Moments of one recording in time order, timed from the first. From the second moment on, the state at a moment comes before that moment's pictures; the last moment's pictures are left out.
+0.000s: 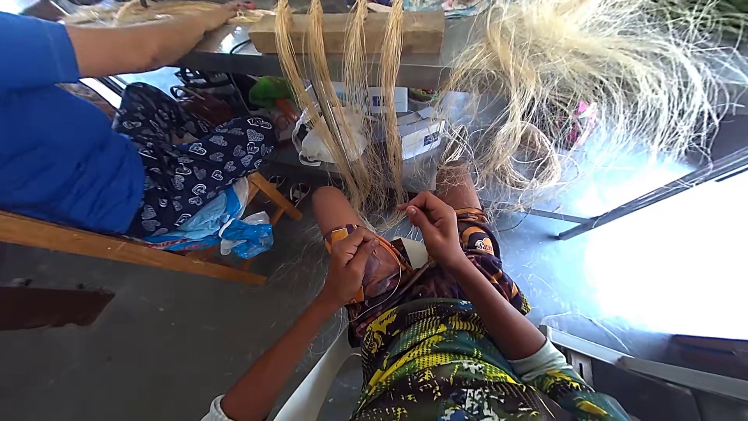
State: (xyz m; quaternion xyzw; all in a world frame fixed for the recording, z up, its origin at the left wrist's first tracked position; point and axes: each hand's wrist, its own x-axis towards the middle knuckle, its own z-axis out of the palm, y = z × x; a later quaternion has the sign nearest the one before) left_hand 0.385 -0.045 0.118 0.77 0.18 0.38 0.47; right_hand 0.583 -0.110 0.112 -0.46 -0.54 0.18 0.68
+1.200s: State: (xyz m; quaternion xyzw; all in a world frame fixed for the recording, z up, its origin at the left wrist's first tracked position) left_hand 0.373 0.043 0.158 0.76 0.33 0.40 0.40; right_hand 0.601 -0.088 0.077 -0.57 -0.51 0.30 0.56
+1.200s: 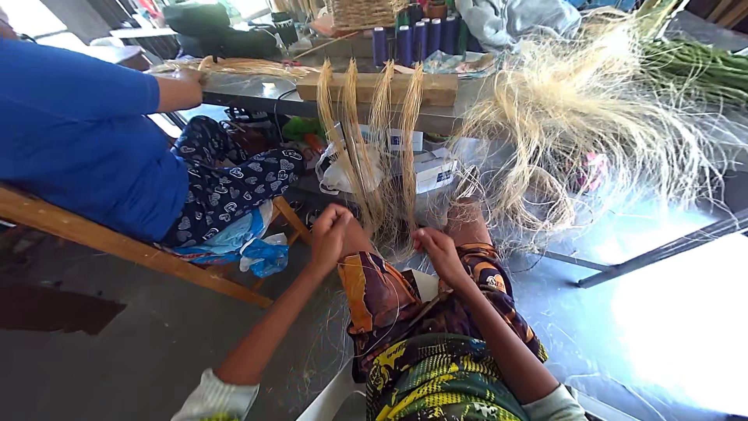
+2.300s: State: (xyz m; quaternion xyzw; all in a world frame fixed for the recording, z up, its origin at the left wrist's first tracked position) left_hand 0.590 0.247 0.304 0.75 0.47 0.46 0.07; right_hand 0.626 -0.072 0.001 -0.63 -0.55 0.41 0.37
